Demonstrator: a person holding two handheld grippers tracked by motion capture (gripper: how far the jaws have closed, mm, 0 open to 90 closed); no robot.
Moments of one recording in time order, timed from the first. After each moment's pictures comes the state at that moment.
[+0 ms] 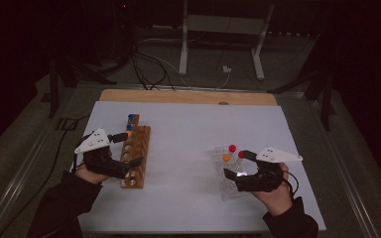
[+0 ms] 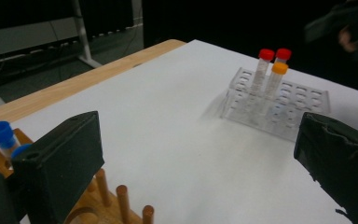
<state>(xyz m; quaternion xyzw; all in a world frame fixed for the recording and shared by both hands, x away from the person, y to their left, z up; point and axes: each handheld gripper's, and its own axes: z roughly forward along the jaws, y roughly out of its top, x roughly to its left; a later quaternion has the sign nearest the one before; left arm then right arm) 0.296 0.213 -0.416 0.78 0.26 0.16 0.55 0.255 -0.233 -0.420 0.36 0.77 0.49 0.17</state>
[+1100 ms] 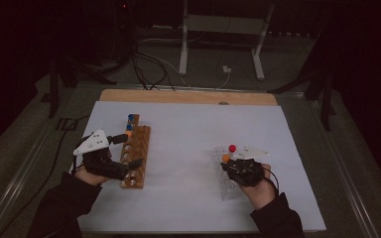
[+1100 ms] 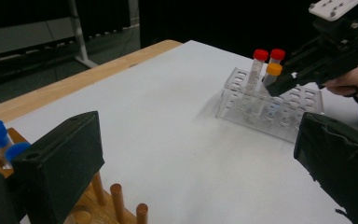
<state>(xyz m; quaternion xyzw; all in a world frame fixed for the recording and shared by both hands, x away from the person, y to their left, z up) 0.293 0.213 -0.417 0.78 0.26 0.16 0.55 0.288 -0.206 -0.464 0.40 0.81 0.37 0.20</state>
